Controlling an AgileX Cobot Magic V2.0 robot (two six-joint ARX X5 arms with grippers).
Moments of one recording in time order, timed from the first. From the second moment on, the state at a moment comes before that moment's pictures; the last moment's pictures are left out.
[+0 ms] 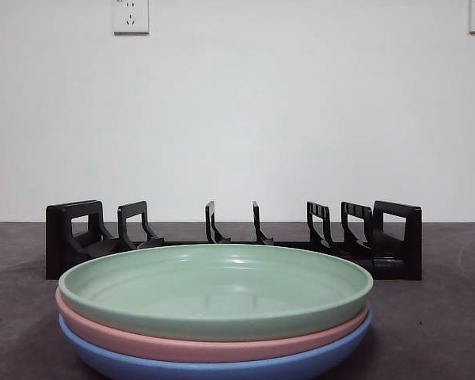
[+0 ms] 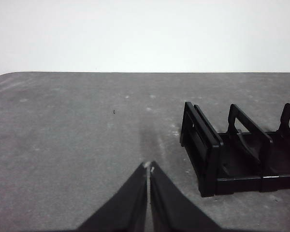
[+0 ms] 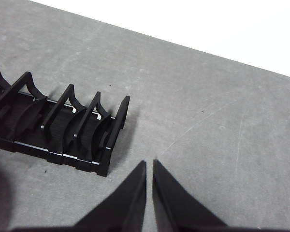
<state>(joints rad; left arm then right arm) -0.01 0.00 0.03 -0.10 0.08 -0.02 0.61 0.53 0.68 -0.57 0.47 0.04</state>
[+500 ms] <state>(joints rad) -0.01 0.00 0.03 -0.10 0.08 -0.02 0.44 0.40 0.56 -0.47 0.34 0.00</state>
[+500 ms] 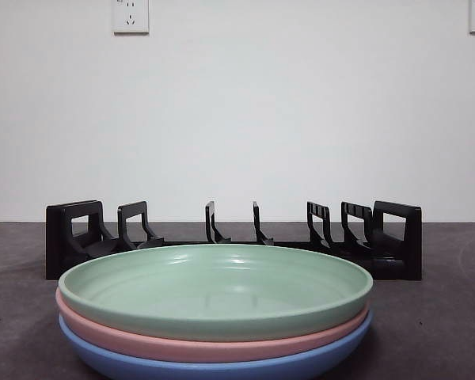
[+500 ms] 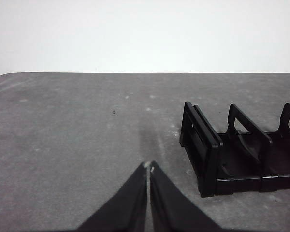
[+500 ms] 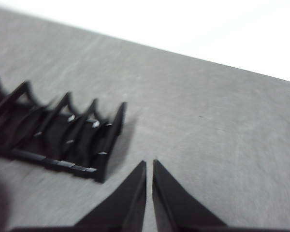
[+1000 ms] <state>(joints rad) -0.01 0.00 0.03 -0.09 0.08 -0.02 0.01 0.00 0.02 -0.13 -0.03 0.03</state>
